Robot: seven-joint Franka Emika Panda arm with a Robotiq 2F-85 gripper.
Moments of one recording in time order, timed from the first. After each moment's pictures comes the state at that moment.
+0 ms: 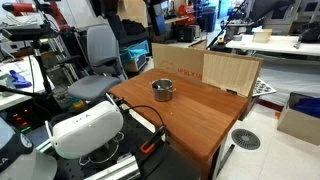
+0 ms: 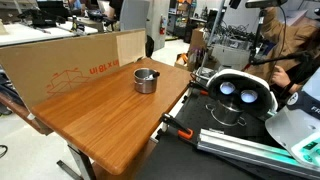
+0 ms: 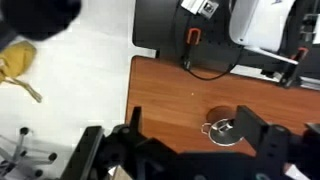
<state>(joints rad) -0.16 -0.88 -0.32 -2.78 -0.29 2.10 -0.47</state>
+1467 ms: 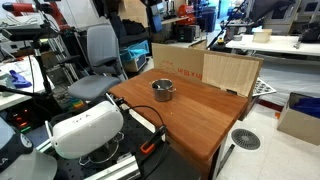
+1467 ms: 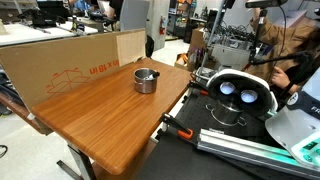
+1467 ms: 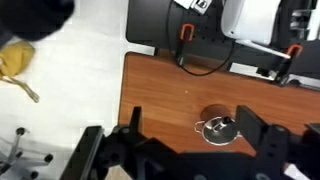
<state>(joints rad) -0.11 -0.84 -0.26 -2.77 -0.27 2.10 -0.41</state>
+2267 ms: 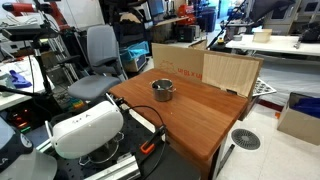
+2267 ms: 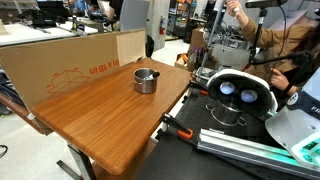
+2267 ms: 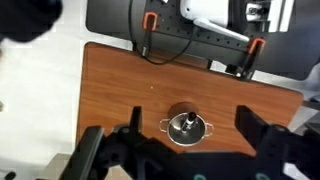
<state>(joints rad) 0.01 -0.64 -0.15 -2.69 -0.14 2.10 -0.31</state>
